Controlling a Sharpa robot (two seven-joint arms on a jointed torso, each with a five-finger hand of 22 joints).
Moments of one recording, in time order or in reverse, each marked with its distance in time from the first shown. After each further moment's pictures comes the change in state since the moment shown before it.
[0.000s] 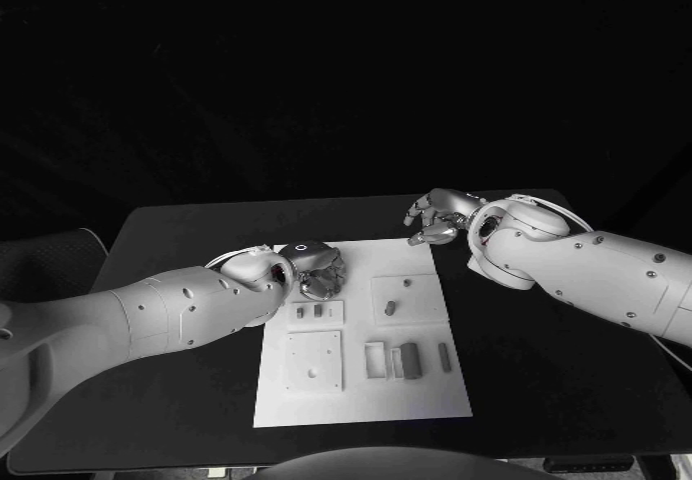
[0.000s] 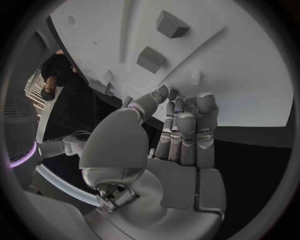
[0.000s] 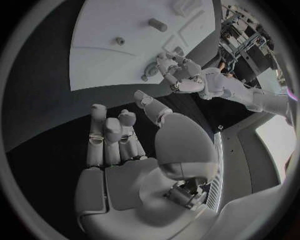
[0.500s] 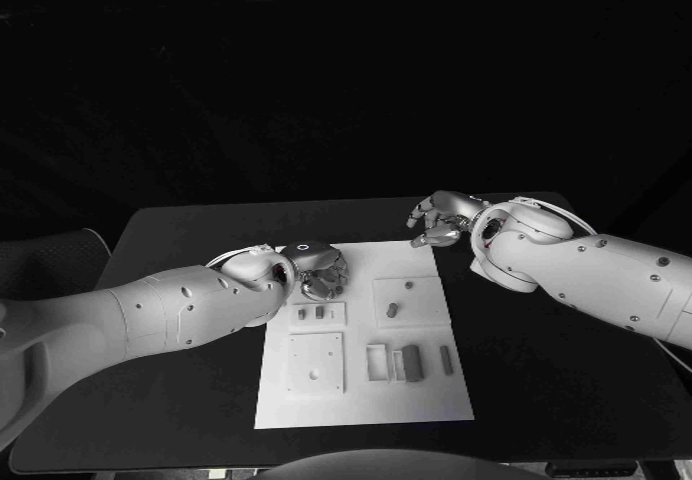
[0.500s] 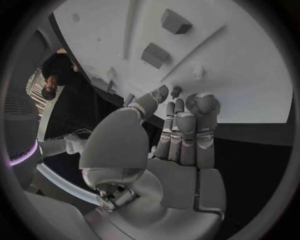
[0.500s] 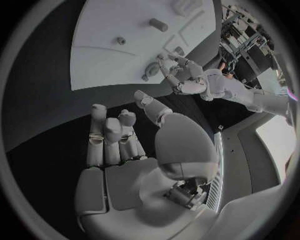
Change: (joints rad) left arm 0.011 -0.017 0.000 0.035 0.004 0.002 0.000; left_hand -0.003 -0.013 -0.003 0.003 0.000 -0.007 -0.007 -0.004 0.001 -0.010 -0.005 0.000 -0.003 -0.003 -0.004 -0.005 0.001 0.000 -0.001 -0.002 -0.004 0.000; right arm 0.000 0.000 0.000 -0.004 0.000 -0.001 0.000; right_hand 0.000 0.000 0.000 0.000 0.000 0.000 0.000 0.000 0.000 0.000 0.000 0.000 0.000 0.000 0.000 0.000 0.000 0.001 0.000 0.000 0.000 0.000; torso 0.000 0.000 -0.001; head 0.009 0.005
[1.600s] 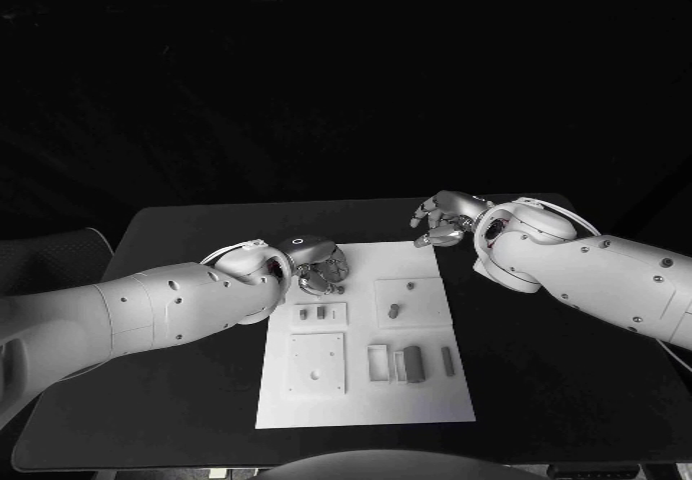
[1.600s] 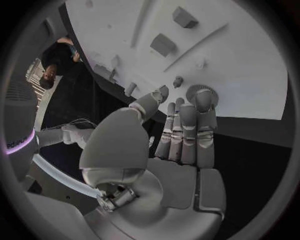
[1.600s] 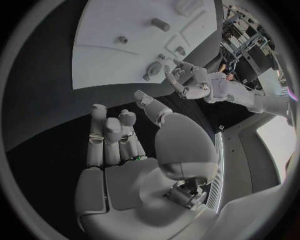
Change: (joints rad) left arm 0.026 -0.049 -0.001 0.072 0.077 -0.009 -0.023; left_hand 0.013 -0.024 0.000 -0.005 -0.044 -0.033 0.010 -0.001 0.009 -0.012 0.008 0.050 0.003 -0.084 0.016 -0.046 0.002 -0.007 -0.063 0.007 -0.088 -0.001; right arm 0.001 0.001 0.000 -0.009 0.000 -0.001 0.000; right_hand 0.000 0.000 0.000 0.000 0.000 0.002 -0.002 0.000 0.001 0.004 -0.004 -0.002 0.001 0.000 0.000 0.000 0.000 0.002 0.000 0.000 0.000 0.000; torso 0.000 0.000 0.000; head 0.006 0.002
